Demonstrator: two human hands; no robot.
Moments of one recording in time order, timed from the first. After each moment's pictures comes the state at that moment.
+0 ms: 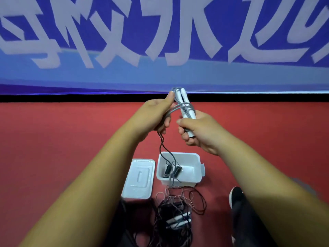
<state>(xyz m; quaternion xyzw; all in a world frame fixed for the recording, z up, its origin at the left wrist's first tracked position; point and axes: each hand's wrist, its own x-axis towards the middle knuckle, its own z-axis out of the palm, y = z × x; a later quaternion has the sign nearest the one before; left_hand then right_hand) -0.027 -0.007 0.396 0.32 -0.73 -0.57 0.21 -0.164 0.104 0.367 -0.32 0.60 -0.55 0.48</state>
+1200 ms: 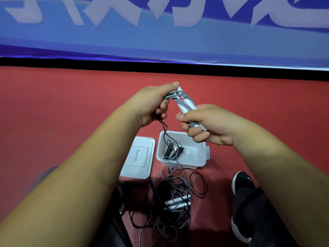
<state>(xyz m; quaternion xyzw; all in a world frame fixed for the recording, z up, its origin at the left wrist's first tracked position) -0.048 -0.063 0.306 0.39 -0.56 -0.71 0.17 -0.194 0.064 0.295 -0.26 0.56 -0.43 0.66</state>
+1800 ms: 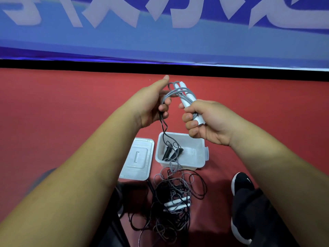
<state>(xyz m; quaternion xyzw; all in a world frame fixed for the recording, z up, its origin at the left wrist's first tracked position) -0.053 -0.069 0.307 0.40 -0.51 -0.74 0.17 -0.196 0.061 0.297 -0.20 0.51 -0.52 0.65</state>
